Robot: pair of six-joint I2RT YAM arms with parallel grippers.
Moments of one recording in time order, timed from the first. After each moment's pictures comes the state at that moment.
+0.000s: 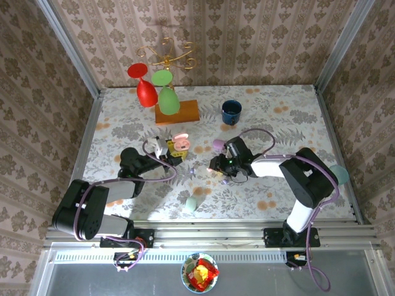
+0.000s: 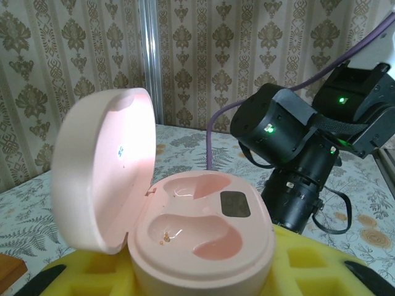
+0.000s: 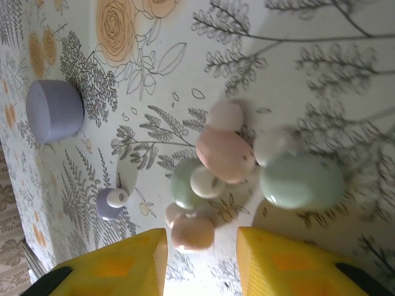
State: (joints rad) left arm -0.36 1.37 0.32 1.17 0.88 -0.07; right arm 0.55 1.70 0.72 0.13 -0.36 0.94
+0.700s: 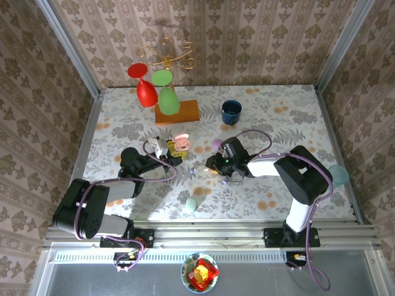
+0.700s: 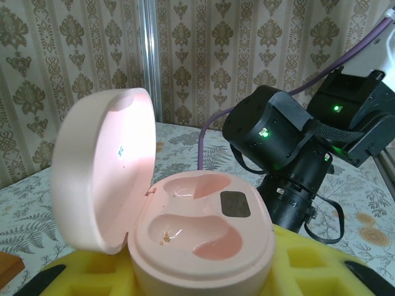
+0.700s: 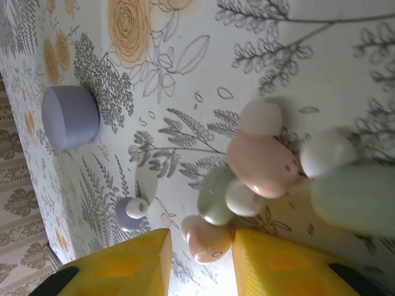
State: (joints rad) left arm -0.36 1.37 0.32 1.17 0.89 -0.07; right arm 0.58 1.79 0.78 0.20 -0.38 1.02
